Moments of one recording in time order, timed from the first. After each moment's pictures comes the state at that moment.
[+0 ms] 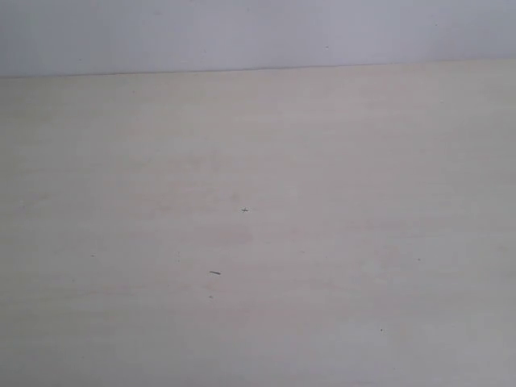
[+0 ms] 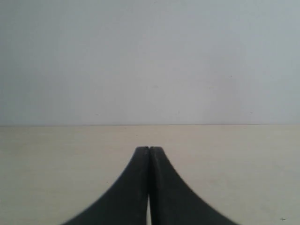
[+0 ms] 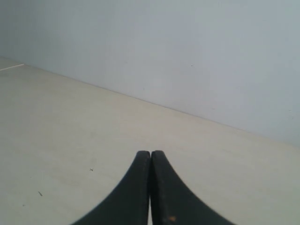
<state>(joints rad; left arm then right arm) -0.04 0.01 0.00 0.05 0.07 -0.10 0.25 0.00 -0.29 0.45 0.56 -0.50</state>
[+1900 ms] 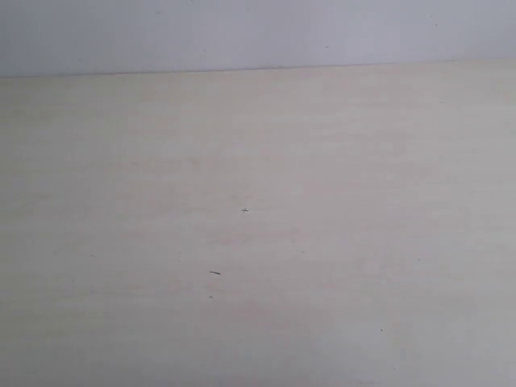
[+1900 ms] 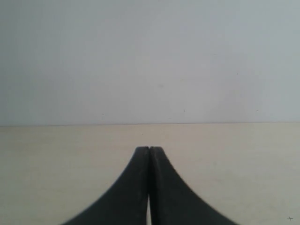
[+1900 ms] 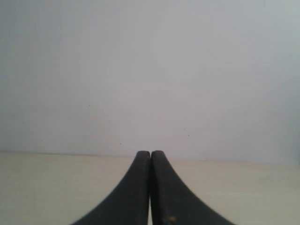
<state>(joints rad) -0.03 0.01 0.00 0.07 0.08 -0.11 0.11 0.00 0.00 0.42 -0.02 -0.44</state>
